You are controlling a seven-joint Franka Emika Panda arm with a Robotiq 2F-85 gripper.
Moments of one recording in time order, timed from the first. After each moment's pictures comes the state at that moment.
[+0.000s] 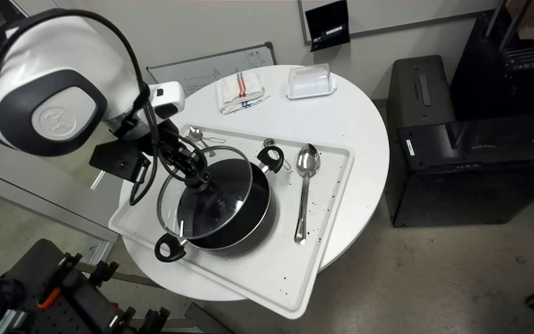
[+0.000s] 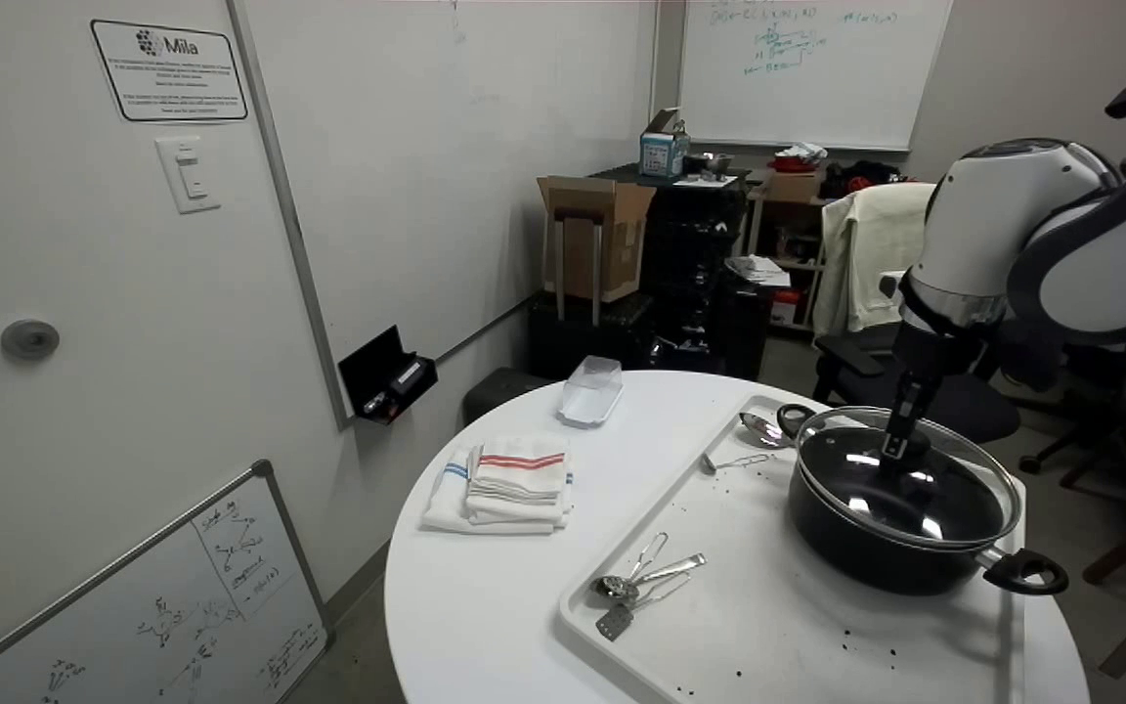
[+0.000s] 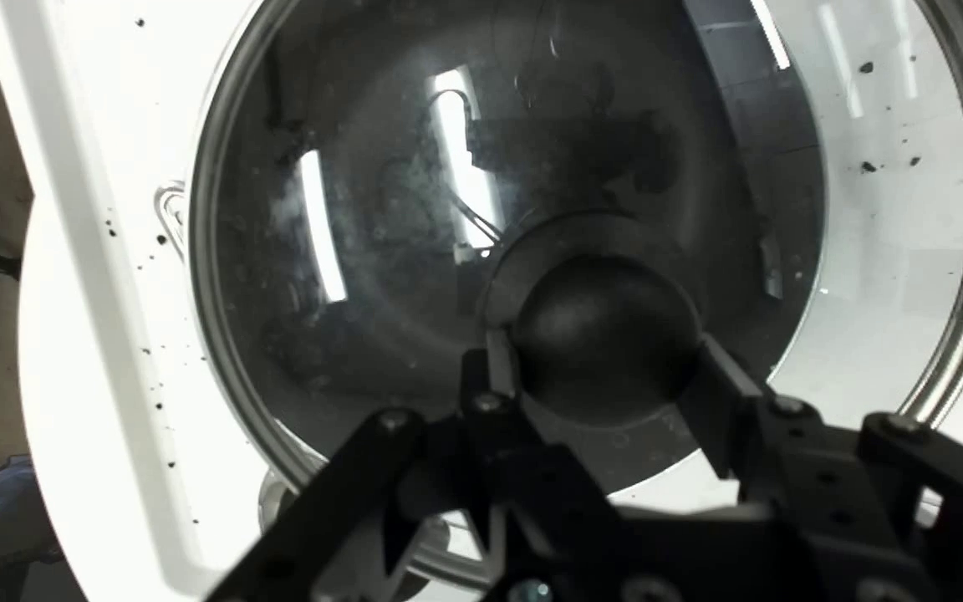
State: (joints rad) arm 0.02 0.38 -0.11 -2.43 -0.15 2.86 0.00
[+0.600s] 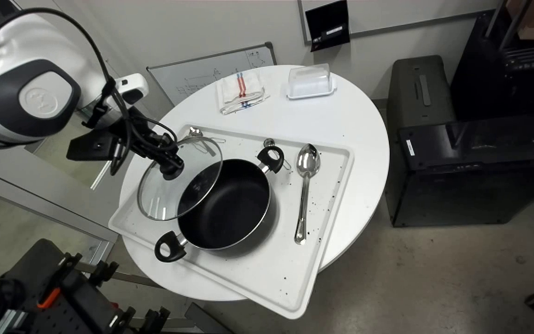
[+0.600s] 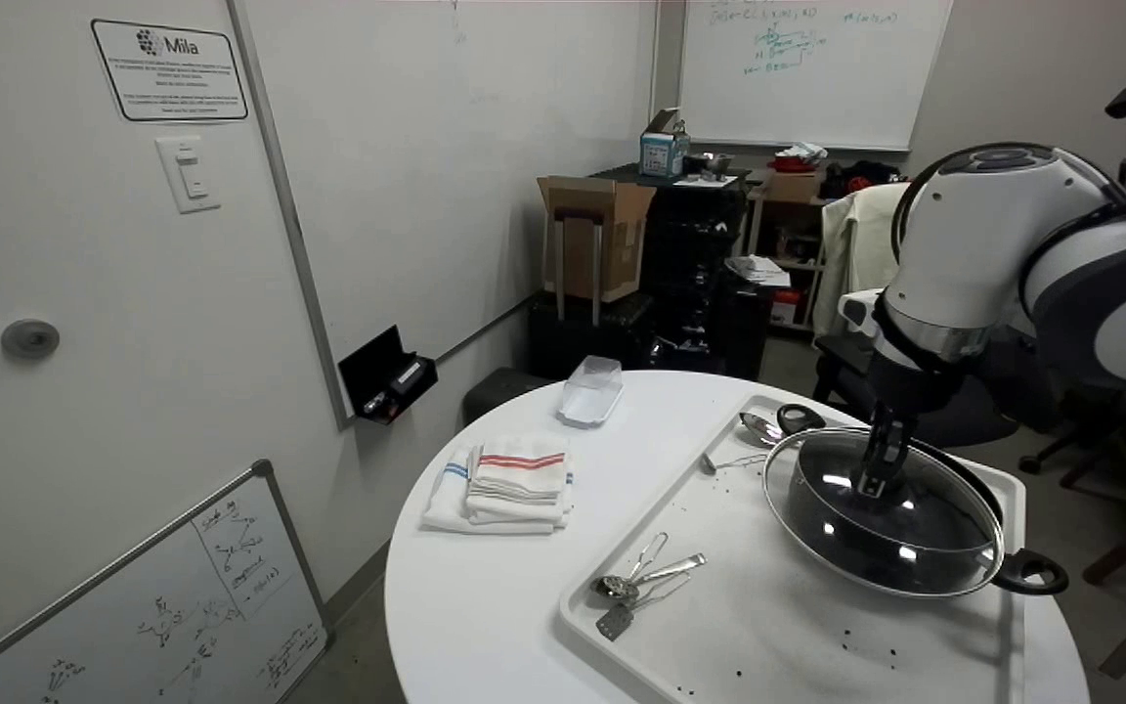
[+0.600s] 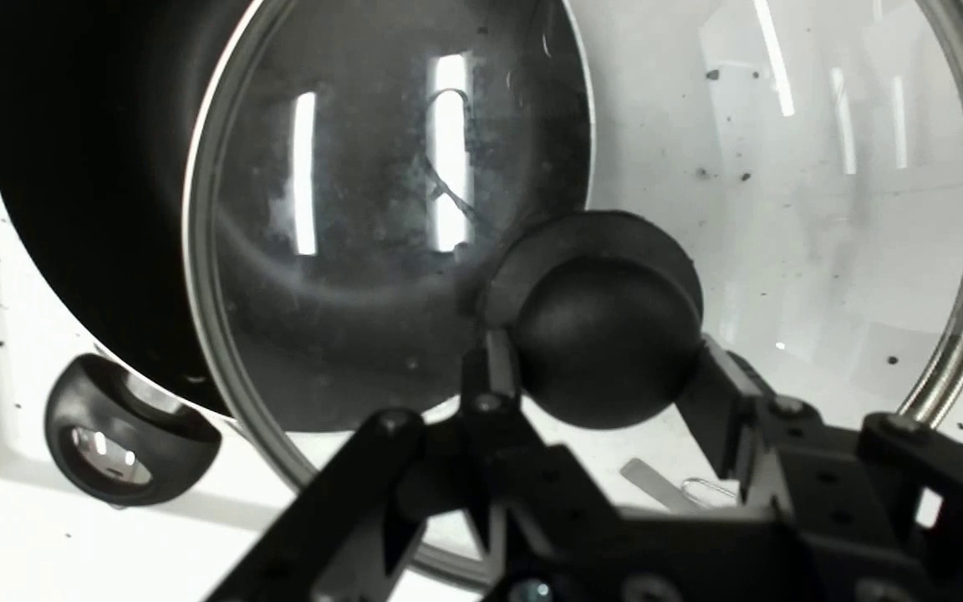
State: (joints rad) arm 0.22 0.39 -0.11 -2.43 -0.26 2.86 0.10
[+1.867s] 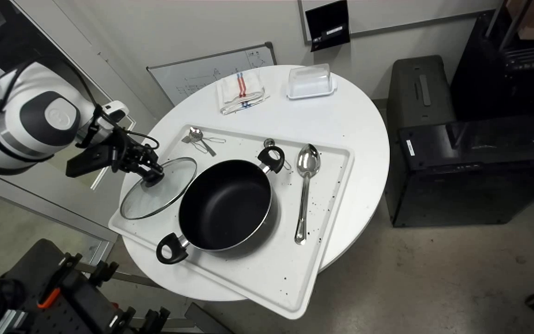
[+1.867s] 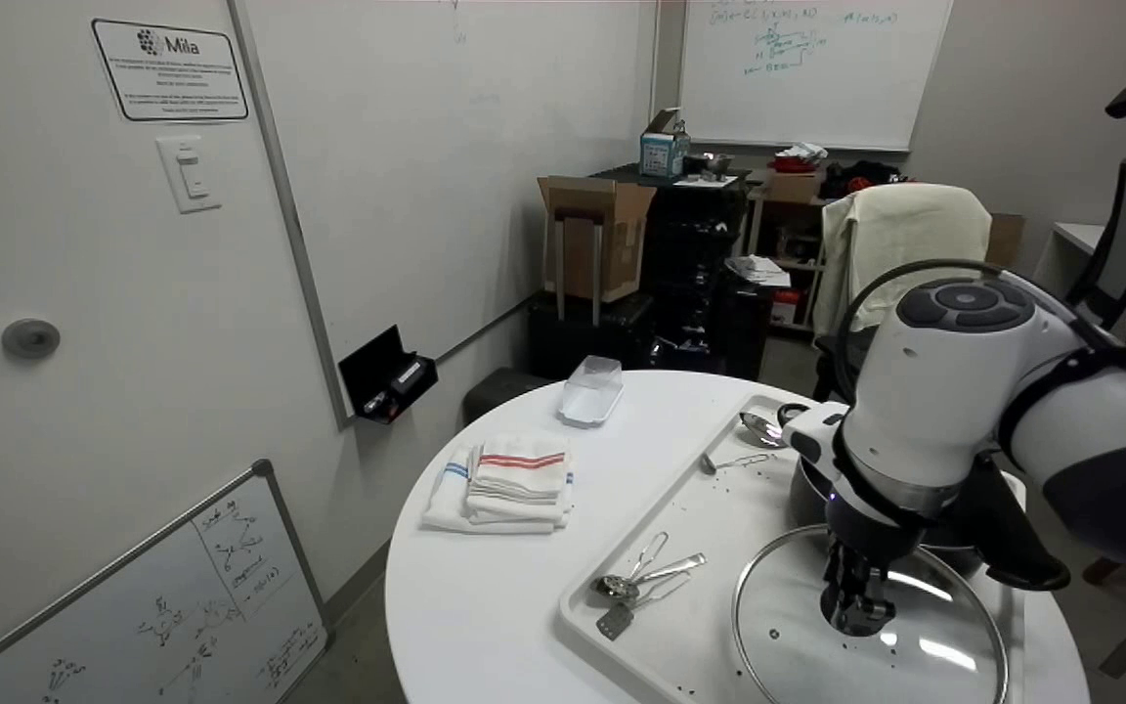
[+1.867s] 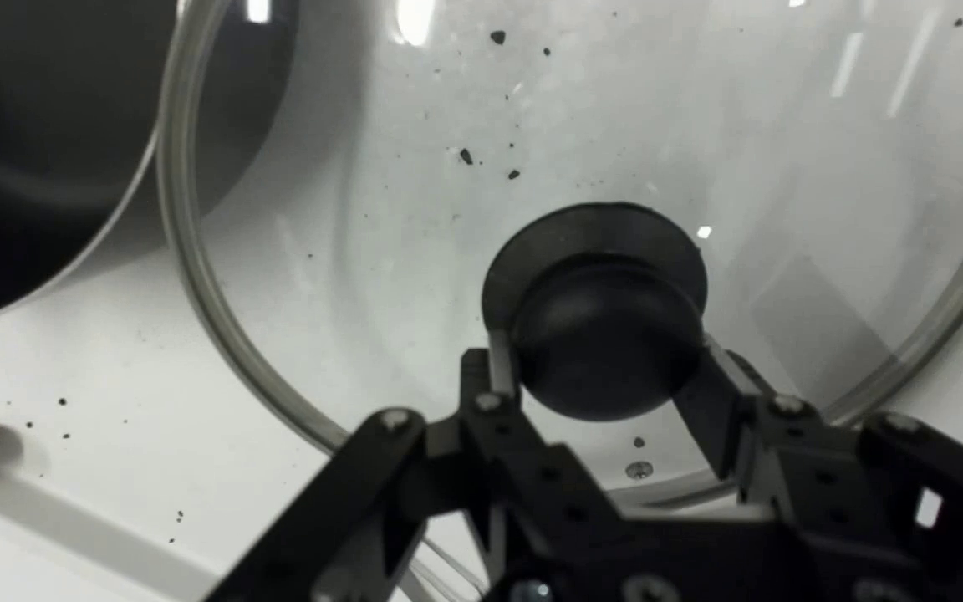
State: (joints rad) arm 0.45 0.61 -0.10 -2.31 -0.36 2.92 0.18
